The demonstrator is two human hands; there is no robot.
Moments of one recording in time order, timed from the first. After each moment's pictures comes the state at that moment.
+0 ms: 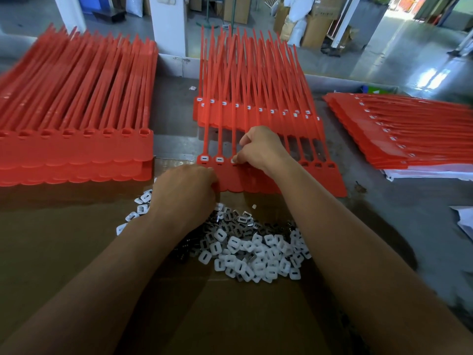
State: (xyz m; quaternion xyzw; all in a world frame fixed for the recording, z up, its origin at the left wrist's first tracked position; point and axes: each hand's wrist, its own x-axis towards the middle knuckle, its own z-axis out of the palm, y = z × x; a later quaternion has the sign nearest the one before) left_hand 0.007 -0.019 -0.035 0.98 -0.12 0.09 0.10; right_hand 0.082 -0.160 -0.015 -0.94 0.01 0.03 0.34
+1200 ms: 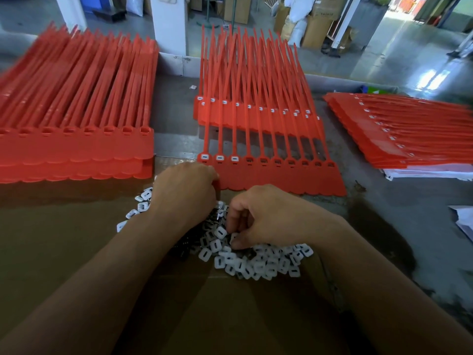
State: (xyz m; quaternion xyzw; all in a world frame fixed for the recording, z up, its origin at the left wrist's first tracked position) left_hand 0.005 -0.020 -0.031 0.99 -0.11 0.06 0.10; right_hand -0.022 -0.165 0.009 -0.91 -0.24 0.25 0.22
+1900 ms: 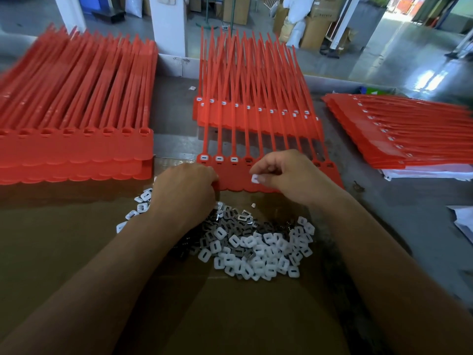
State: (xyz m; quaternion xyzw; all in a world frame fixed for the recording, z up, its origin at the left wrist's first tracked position) left_hand 0.007 -0.020 -0.034 0.99 -0.11 0.08 0.09; right_hand 0.019 -0.202 -0.006 -0.93 -0.11 0.07 0.35
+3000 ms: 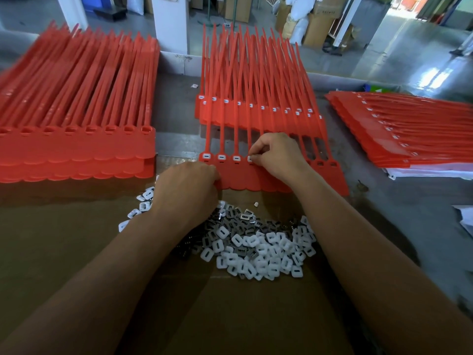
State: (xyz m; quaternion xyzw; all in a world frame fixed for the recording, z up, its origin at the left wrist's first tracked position) left_hand 0.009 -0.019 -0.037 0.99 -0.12 0.09 0.08; right_hand 0.071 -0.187 -0.026 -0.95 -0.03 -0.02 0.31
